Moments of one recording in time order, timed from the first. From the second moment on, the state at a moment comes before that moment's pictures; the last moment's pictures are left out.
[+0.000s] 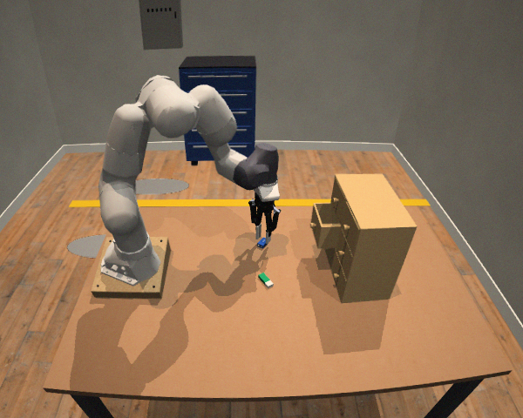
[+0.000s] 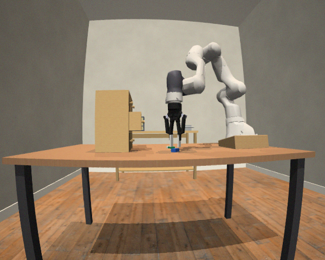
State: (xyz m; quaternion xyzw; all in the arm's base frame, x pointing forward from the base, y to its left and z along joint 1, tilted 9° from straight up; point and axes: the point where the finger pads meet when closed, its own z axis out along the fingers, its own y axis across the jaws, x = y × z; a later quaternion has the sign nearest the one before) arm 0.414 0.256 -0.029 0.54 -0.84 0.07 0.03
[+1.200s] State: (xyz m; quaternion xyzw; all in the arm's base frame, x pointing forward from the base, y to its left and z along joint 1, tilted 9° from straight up) arm 0.412 0.250 -0.054 0.54 -0.84 0.08 0.03
